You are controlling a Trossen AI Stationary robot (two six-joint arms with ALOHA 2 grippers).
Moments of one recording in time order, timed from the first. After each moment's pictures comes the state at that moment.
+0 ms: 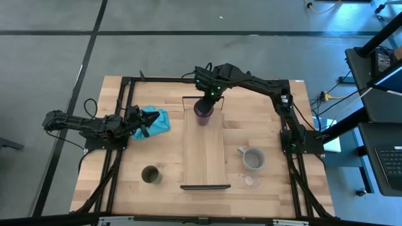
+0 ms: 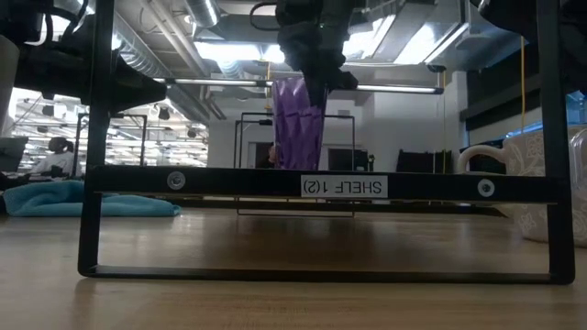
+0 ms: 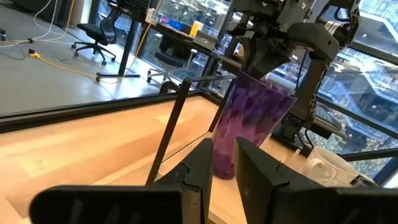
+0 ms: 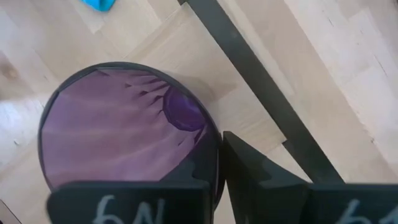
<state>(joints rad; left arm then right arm) -0.09 0.20 0.01 0.19 -0.59 -0.43 -0.30 2.15 2.27 -1.41 -0.07 0.34</state>
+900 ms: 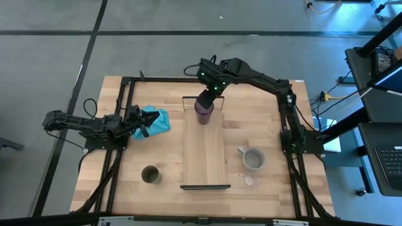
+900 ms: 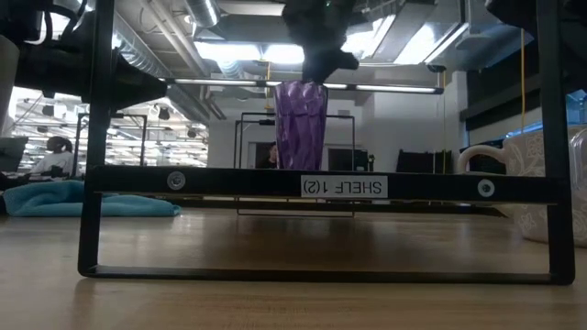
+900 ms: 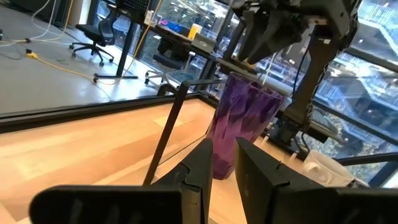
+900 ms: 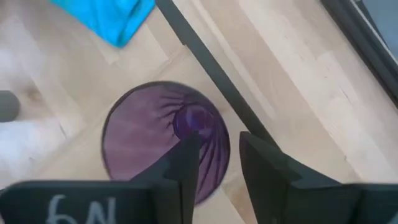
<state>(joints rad) -0.09 0.20 0.01 0.22 -0.59 -0.44 -0.30 2.11 2.35 -1.43 -0.03 0.33</state>
